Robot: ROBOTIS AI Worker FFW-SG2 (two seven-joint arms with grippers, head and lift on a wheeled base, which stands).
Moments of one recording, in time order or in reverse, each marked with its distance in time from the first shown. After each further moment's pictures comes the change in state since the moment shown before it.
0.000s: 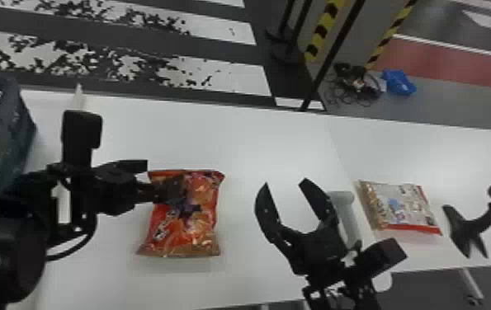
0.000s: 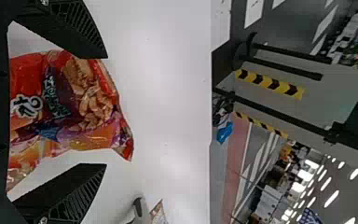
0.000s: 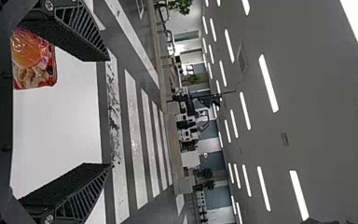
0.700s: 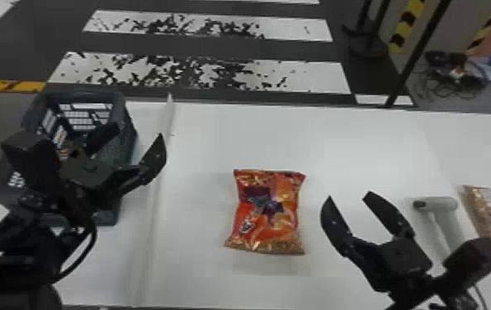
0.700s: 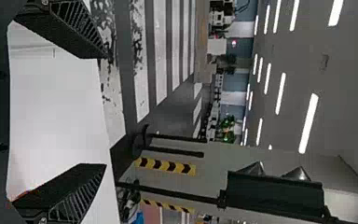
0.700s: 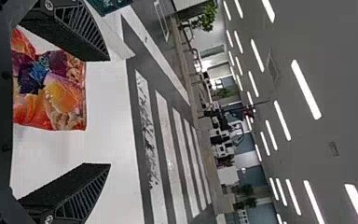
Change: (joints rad) left arm 0.283 0.000 0.316 -0.178 0.000 -0.589 0.091; right arm 0.016 0.005 0.008 -0.097 -0.034 0.273 0.055
